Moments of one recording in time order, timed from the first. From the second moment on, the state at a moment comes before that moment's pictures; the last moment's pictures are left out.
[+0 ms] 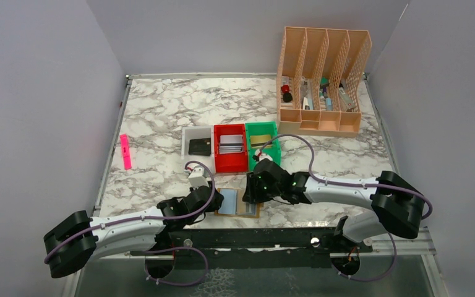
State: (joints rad) left arm -1.07 0.88 0.18 -0.01 -0.43 -0.99; right arm 1.05 1.42 0.69 -0.12 0.02 0.80
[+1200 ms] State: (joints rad) left arm -1.07 0.88 0.18 -0.01 -0.40 -0.98; right arm 1.10 1.47 0.81 -0.07 -0.01 0.75
